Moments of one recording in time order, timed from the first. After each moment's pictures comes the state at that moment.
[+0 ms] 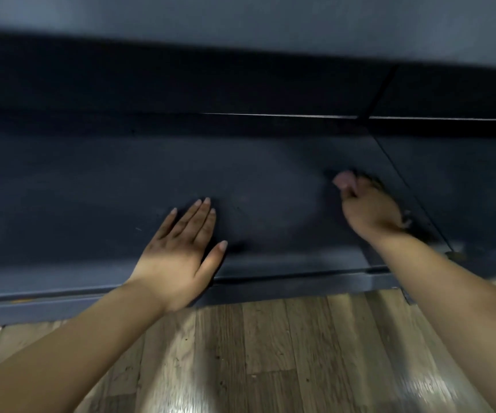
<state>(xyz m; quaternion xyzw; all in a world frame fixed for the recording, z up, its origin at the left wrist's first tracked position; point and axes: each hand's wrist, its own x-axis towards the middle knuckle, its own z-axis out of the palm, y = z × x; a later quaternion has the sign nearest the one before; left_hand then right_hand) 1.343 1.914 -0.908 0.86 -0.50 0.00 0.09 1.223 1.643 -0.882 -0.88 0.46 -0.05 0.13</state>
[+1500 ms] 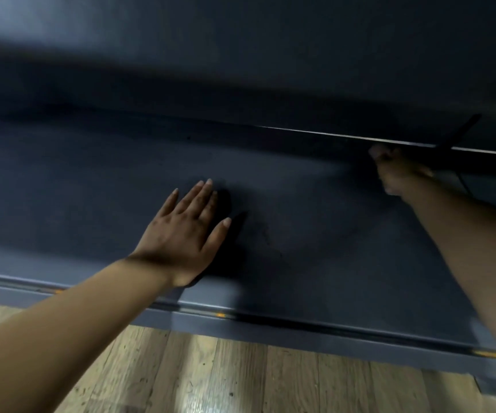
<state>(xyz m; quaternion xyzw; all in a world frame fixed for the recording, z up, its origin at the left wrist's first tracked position) 1.389 1.913 -0.879 0.93 -0.37 -0.06 0.04 1.343 1.598 -0.861 -0.87 0.42 -0.07 0.25</state>
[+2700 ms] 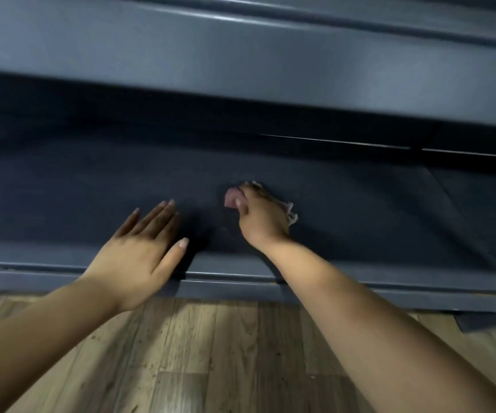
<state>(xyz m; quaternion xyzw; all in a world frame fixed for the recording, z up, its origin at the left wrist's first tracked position) 1.397 2.052 -0.864 0.90 -0.42 -0.04 0.06 1.359 1.842 -0.880 -0.94 0.16 -0.13 0.26</state>
